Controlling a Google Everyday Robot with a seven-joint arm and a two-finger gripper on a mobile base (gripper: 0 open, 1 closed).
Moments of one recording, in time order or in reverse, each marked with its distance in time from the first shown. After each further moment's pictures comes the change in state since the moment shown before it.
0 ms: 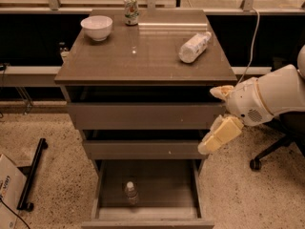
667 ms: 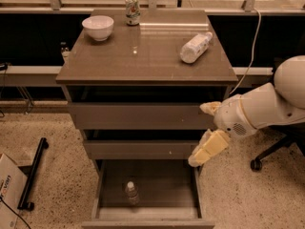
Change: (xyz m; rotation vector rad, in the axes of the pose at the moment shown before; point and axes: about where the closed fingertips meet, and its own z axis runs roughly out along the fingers) arm 0.022 0.013 0.043 -0.068 0.013 0.042
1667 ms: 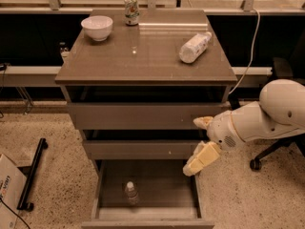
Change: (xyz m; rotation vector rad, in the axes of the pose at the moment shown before) arm 0.034 -0.001 0.049 -0.079 -0.041 0.063
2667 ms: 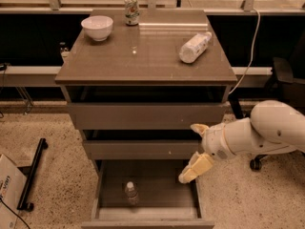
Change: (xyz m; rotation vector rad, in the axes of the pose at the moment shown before) arm 0.027 -0.014 0.034 0.078 -0.022 -0.077
